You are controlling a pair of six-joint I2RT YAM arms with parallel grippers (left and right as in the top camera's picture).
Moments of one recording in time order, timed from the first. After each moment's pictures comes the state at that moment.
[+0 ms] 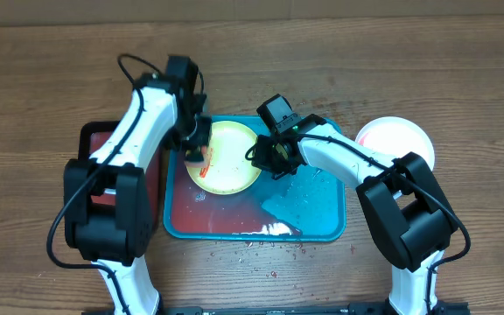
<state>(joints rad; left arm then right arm) -0.18 2.00 1.50 -1.01 0.09 -0.06 0.58 2.05 1.35 -0.58 -0.24 0.81</state>
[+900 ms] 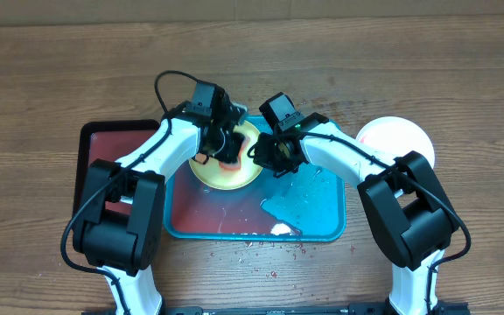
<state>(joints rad) -0.29 1.96 1.25 -0.52 0.20 0.04 0.56 2.05 1.35 -0.57 -0.24 0.81</state>
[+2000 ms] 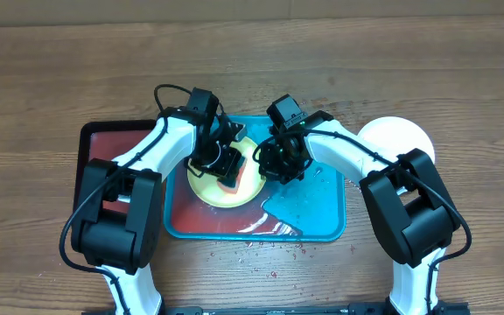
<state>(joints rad) -0.28 1.97 1.25 -0.77 0.42 0.14 0.53 2.06 1.35 -0.69 -0.43 0.66</state>
